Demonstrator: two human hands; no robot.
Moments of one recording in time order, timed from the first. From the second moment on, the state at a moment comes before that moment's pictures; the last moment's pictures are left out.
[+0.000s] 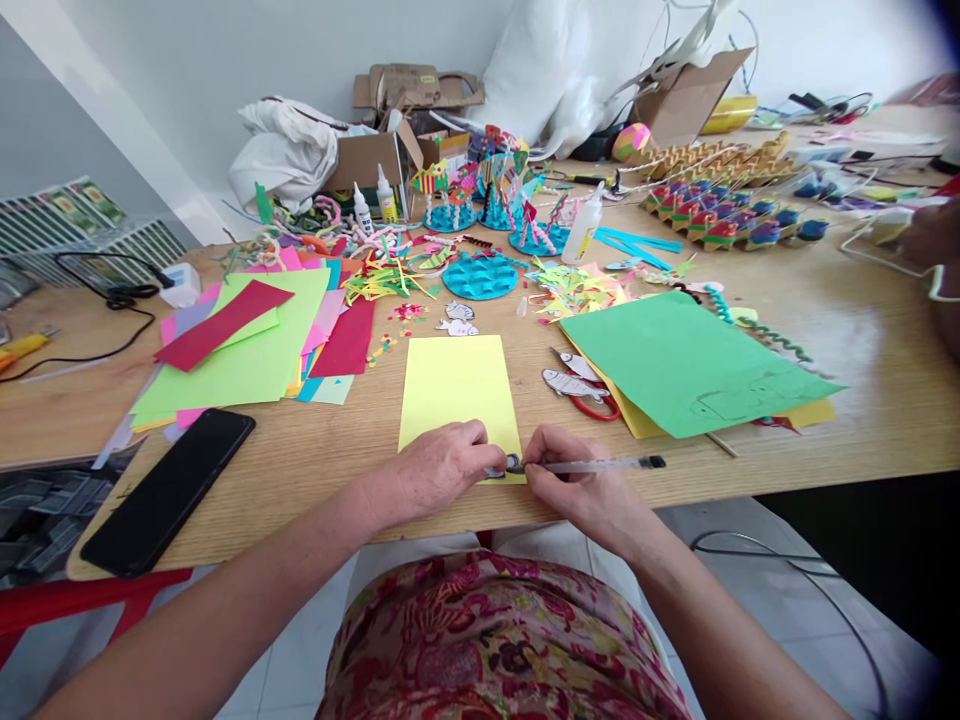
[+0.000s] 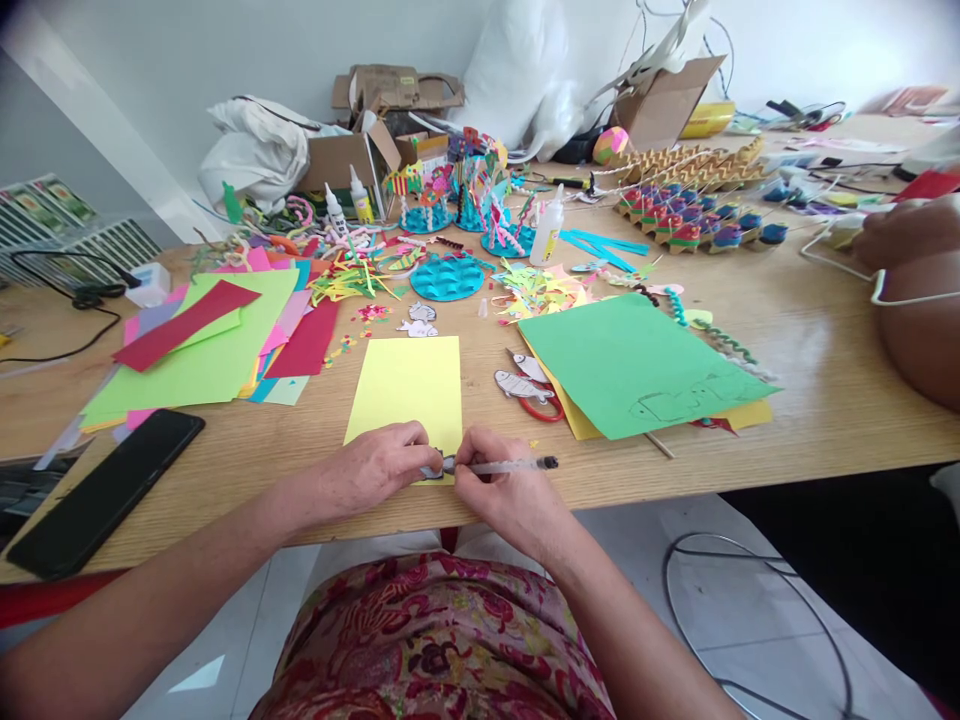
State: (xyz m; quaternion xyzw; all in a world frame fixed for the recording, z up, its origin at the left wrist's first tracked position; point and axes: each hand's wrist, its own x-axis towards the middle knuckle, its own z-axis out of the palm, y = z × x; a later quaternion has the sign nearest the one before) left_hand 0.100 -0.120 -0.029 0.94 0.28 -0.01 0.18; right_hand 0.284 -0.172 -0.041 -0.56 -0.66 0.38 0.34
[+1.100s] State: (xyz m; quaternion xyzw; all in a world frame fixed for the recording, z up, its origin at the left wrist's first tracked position) left_hand 0.103 -0.120 -0.025 0.95 0.28 -0.04 0.15; right_hand 0.288 -0.177 -0.038 -0.58 -0.66 0.34 0.34
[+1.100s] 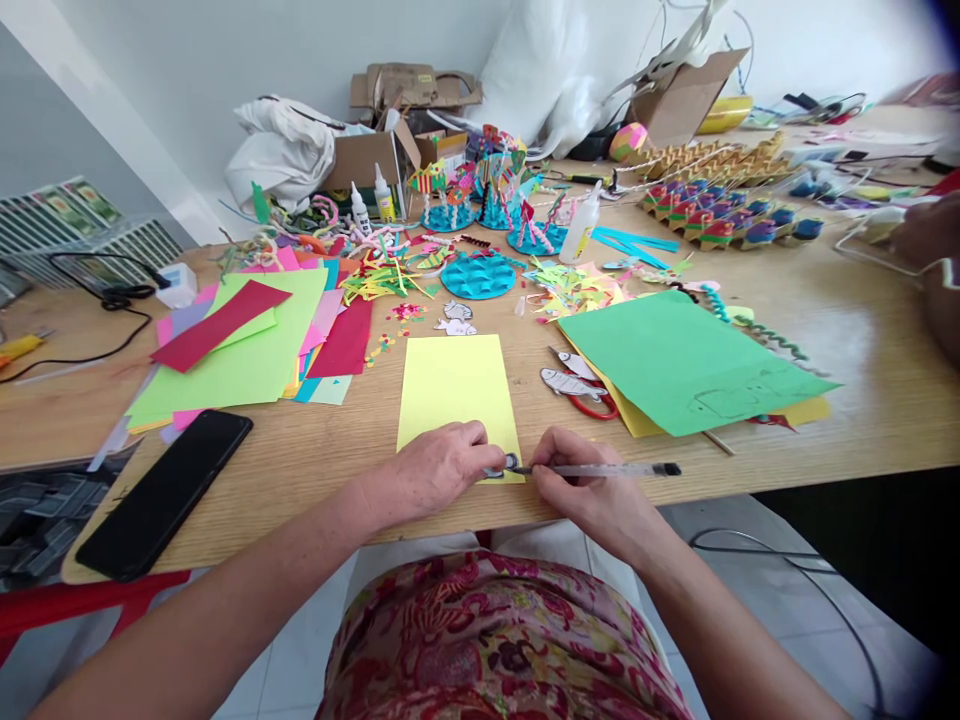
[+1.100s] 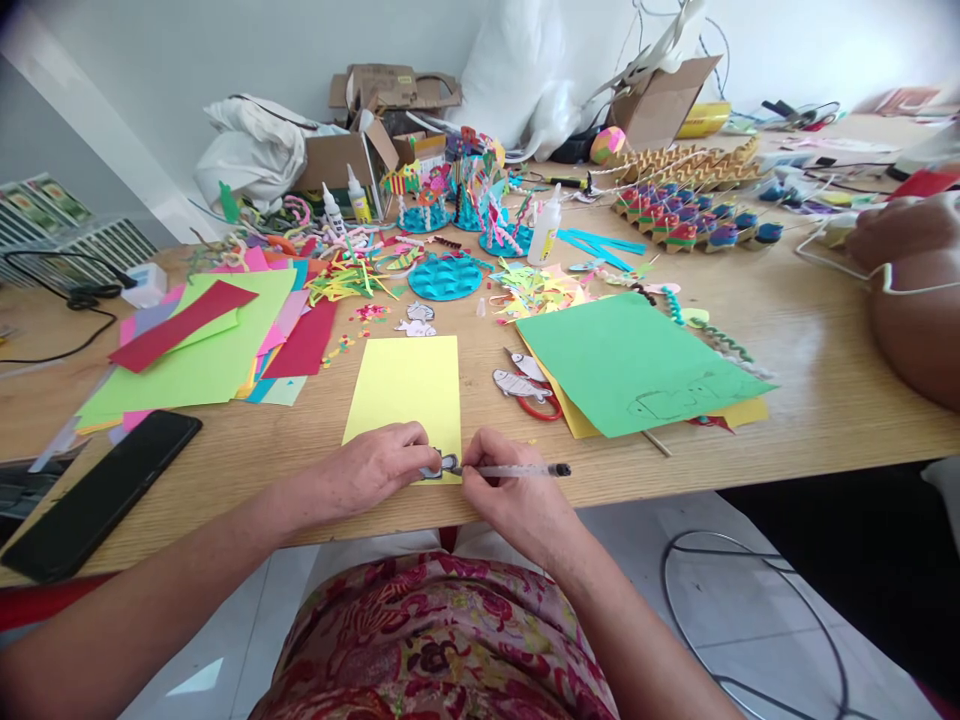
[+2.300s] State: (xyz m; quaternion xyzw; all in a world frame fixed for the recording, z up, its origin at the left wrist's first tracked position) left_hand 0.102 -0.118 -0.027 0.96 0.25 -0.02 0.15; right_hand 0.291 -0.178 -0.042 -0.61 -0.65 0.29 0.34
